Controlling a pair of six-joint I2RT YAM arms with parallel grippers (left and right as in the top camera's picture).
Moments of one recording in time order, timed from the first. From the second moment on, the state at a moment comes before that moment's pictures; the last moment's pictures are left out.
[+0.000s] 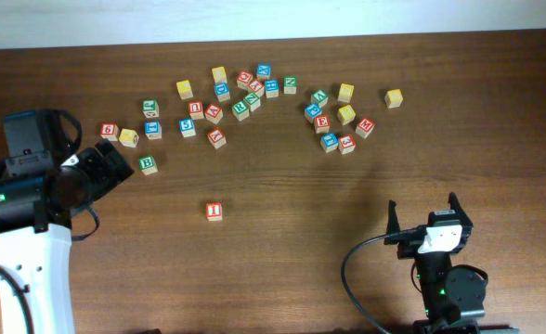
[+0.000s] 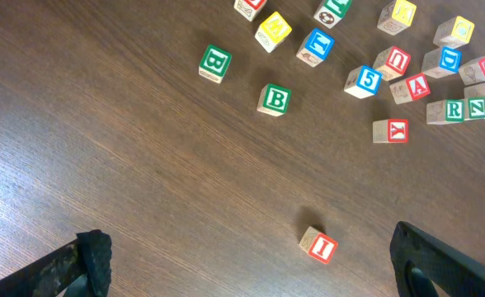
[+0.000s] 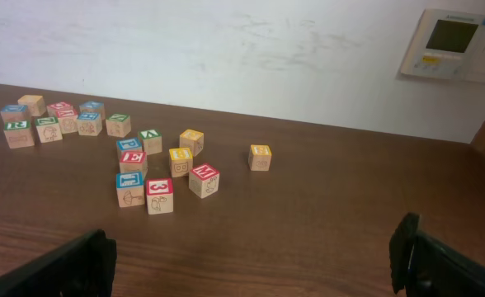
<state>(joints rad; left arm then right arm) 0.20 1.27 1.41 -1.21 -0.04 -0.44 0.04 0.02 0.01 -0.07 0.03 -0.10</state>
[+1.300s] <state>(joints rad) 0.20 1.27 1.41 -1.21 -0.04 -0.44 0.04 0.02 0.01 -0.07 0.03 -0.10</state>
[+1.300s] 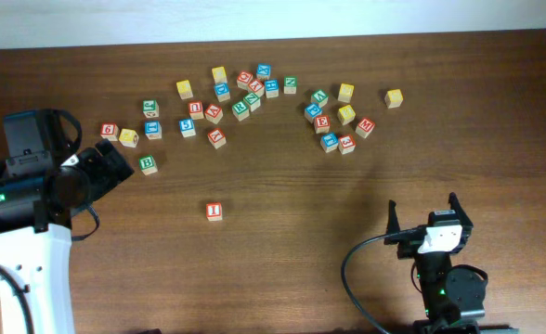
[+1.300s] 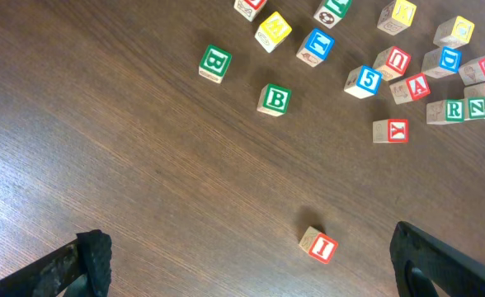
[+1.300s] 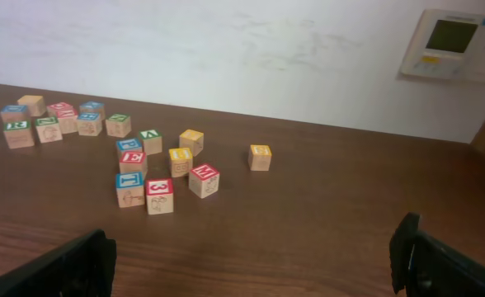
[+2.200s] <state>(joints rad) 0.20 1.27 1.41 -1.21 -0.04 -0.44 0.04 0.75 1.22 -0.57 -0.37 -0.04</state>
